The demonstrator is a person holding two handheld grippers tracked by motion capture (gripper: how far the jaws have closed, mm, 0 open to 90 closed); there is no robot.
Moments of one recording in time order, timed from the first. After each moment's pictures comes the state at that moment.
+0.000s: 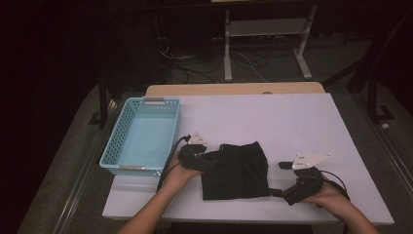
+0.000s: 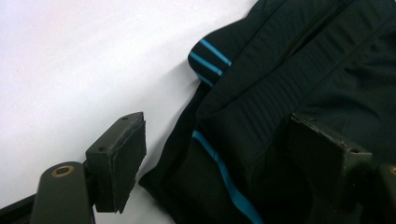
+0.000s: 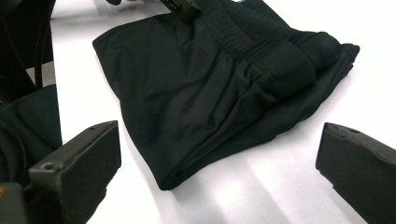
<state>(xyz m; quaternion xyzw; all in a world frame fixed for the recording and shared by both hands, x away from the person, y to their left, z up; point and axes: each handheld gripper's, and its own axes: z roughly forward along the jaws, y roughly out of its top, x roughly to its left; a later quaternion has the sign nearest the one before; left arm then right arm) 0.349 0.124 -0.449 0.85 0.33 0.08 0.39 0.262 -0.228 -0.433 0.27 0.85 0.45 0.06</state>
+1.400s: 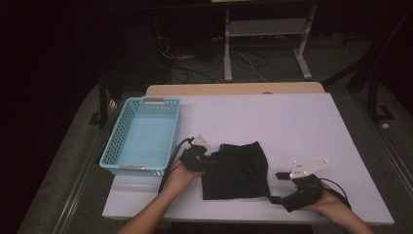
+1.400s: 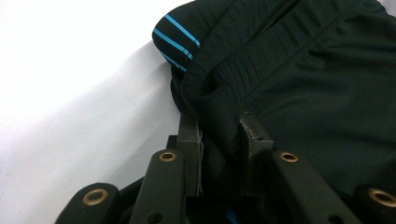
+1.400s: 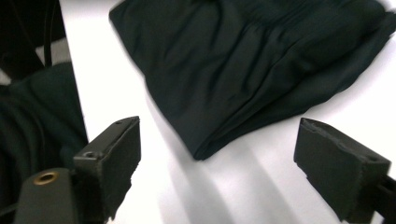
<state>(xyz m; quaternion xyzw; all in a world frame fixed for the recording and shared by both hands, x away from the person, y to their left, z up) 0.344 0.116 -0.446 0.87 0.32 0.03 0.37 0.244 -0.222 -0.438 0.27 0.87 0.41 0.04</state>
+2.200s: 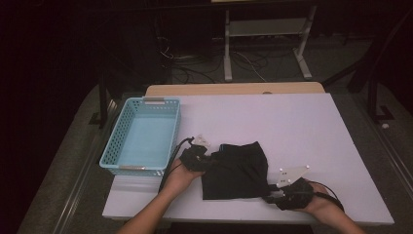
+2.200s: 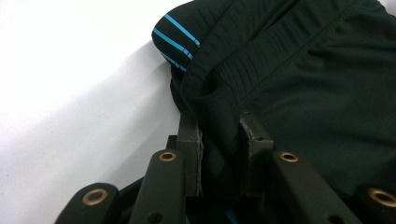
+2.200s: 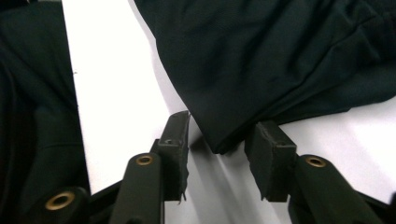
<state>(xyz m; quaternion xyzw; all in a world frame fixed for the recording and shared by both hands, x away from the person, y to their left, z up) 0.345 0.116 -0.446 0.87 0.32 0.03 0.37 0.242 -0.198 -0.449 0.21 0.91 0.35 0.06</state>
